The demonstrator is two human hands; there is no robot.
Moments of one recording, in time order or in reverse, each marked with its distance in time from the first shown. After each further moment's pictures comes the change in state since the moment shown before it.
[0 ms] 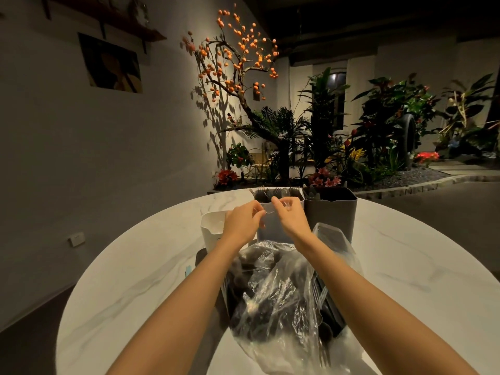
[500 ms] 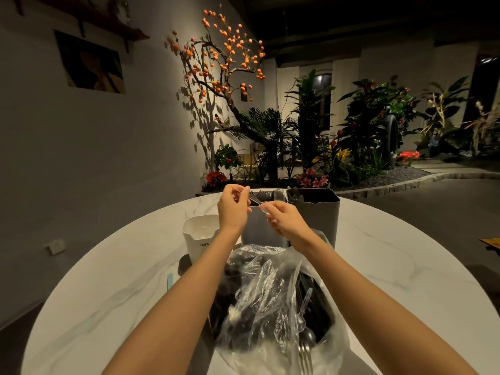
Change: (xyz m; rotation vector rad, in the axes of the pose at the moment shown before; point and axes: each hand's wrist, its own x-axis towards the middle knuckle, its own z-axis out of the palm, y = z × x) left_hand 0.020 0.031 0.011 -0.646 0.349 -0.093; right_hand 0.002 0.000 -0.031 0.068 -0.167 -0.019
